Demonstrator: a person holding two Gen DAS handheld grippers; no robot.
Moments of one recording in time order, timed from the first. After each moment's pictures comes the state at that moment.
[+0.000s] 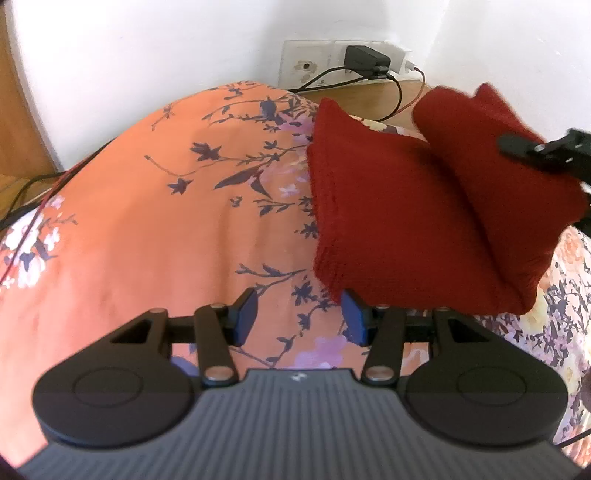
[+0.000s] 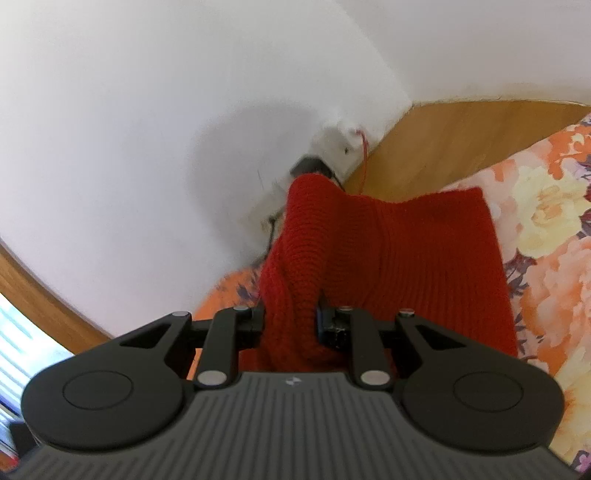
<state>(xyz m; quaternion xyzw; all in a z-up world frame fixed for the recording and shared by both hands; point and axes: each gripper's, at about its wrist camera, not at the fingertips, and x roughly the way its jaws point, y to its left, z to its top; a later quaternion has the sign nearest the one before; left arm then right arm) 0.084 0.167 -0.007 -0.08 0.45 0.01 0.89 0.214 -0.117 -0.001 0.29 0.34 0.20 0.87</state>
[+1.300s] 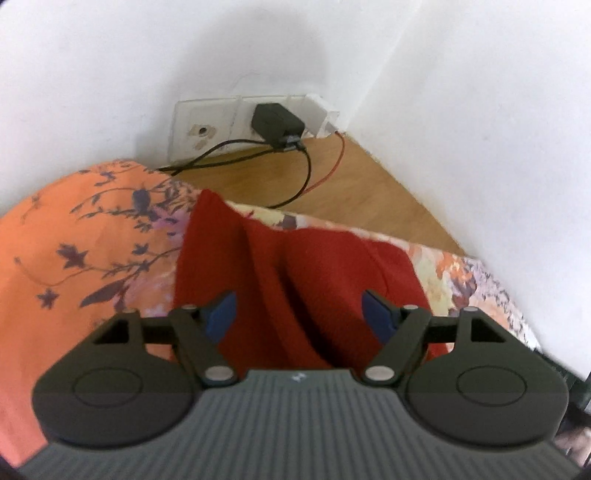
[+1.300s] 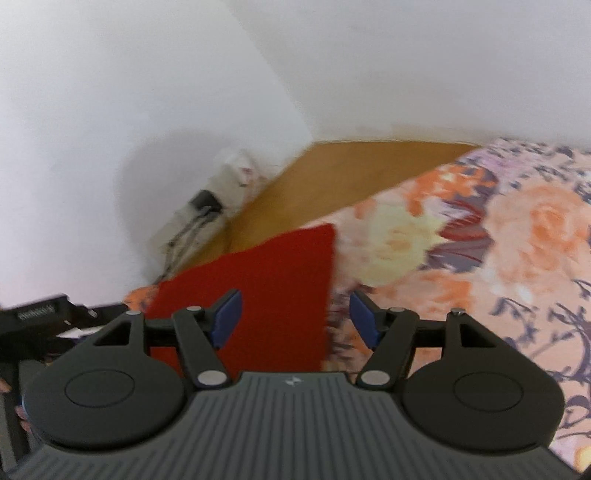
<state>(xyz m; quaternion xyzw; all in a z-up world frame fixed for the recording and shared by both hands) 0.189 0.127 0.026 -0.16 0.40 -0.10 0.90 0.183 -0.214 -0.014 0.25 0.33 0.08 0.91</state>
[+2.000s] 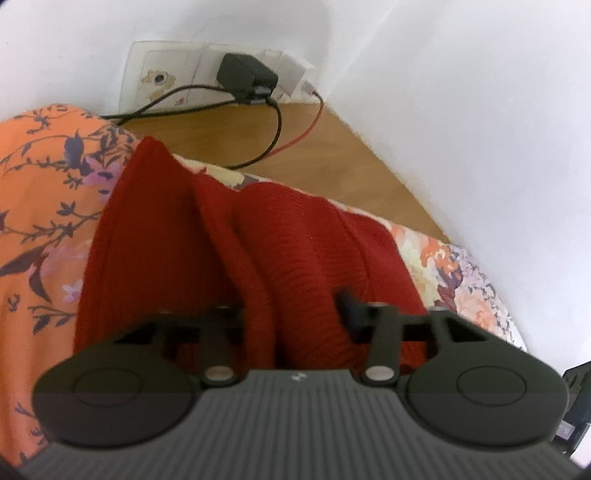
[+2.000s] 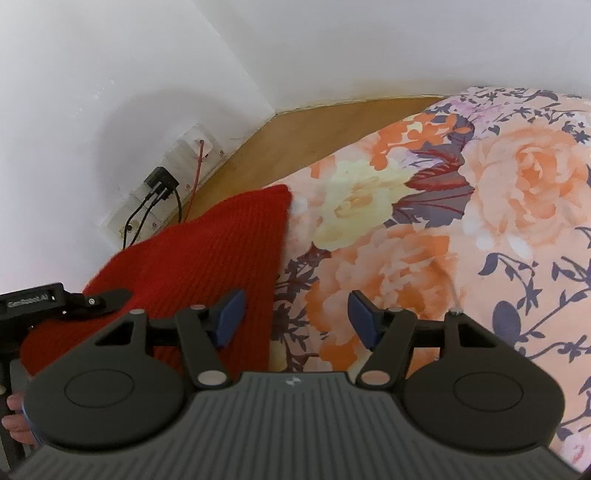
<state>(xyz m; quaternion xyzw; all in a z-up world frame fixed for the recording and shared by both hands) 0.210 0.099 -0.018 -0.20 0.41 -0.14 0.88 0.202 -0.212 -0.068 0.26 0.36 0.05 0.89</state>
